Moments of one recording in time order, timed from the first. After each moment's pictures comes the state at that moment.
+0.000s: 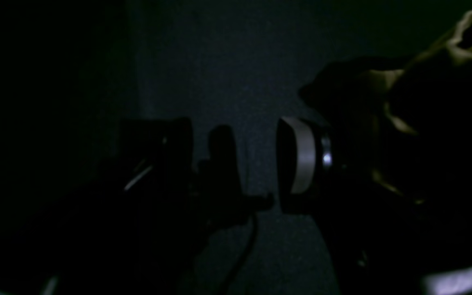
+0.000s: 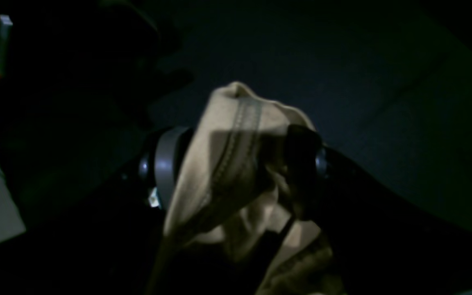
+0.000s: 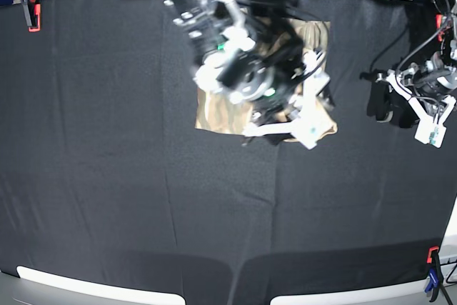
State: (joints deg) left arm 14.4 -24.4 -14.4 105.9 -33.8 -20.6 46.7; right arm 0.0 -8.9 -32.2 104.7 -2.9 31.2 -50.4
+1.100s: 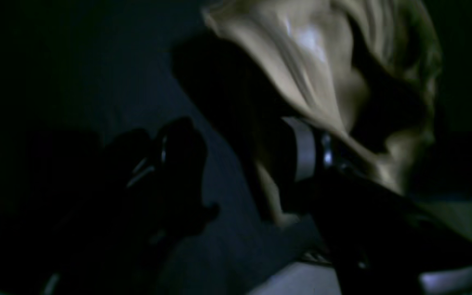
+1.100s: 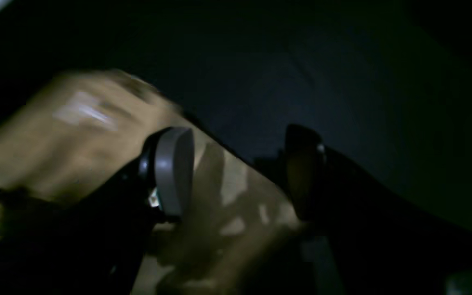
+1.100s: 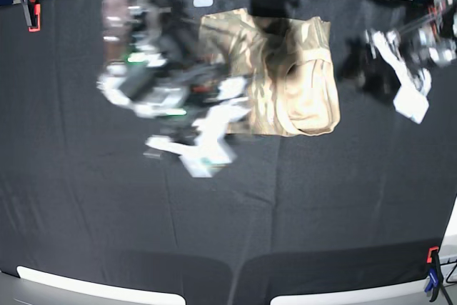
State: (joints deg) left arm 23.2 -24.3 -14.4 111.1 -54.1 -29.8 55.3; right arm -2.9 -1.6 -5.8 117.1 12.3 35.9 -56.1
